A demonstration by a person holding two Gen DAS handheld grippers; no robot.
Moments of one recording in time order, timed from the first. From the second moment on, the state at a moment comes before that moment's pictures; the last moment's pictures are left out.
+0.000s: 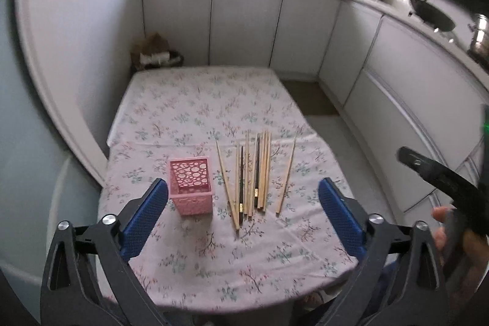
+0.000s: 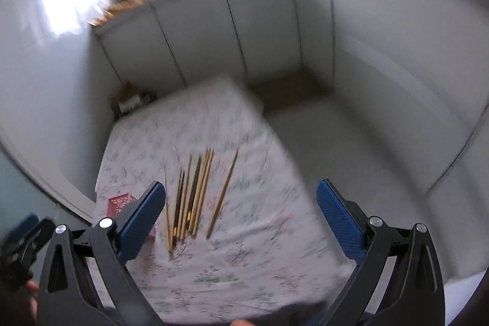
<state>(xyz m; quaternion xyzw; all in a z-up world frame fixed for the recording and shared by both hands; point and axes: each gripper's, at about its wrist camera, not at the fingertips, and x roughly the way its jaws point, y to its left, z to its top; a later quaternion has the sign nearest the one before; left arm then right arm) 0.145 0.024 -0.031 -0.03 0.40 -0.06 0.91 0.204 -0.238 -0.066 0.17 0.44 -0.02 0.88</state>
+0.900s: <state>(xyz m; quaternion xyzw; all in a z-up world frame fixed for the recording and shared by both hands) 0.400 -0.002 -0.240 -0.02 0.64 0.07 0.76 0.406 -0.239 -0.240 0.30 0.63 0.04 0.72</state>
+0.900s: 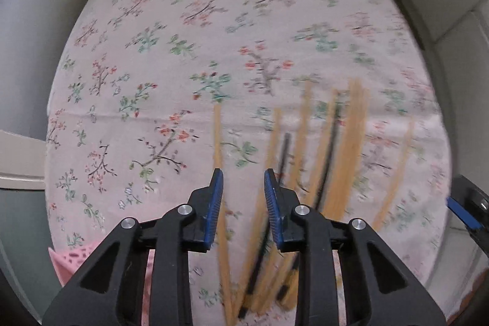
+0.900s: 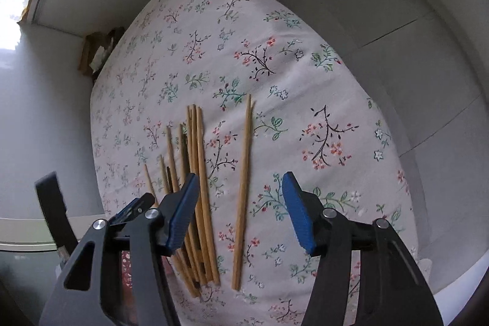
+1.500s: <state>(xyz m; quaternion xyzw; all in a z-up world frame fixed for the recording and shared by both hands) 0.407 0.004 -0.252 -0.04 0.63 0.05 0.77 0.418 -0.231 -0.262 0.27 0.63 0.04 0.72</state>
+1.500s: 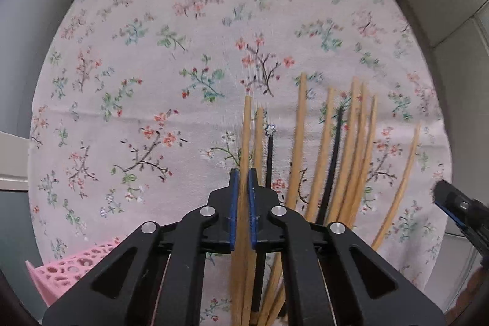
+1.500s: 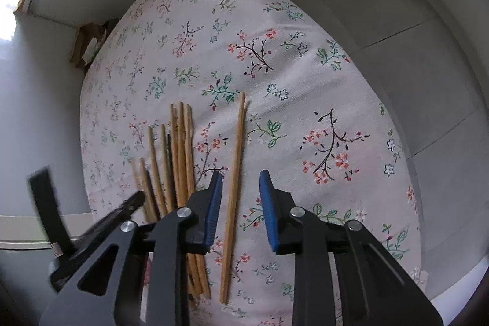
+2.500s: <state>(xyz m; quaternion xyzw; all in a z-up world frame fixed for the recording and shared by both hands) 0.288 0.010 -0.084 -0.07 0.38 -0.10 0.92 0.412 -0.168 -0.163 0.14 0.48 0.11 0.86</state>
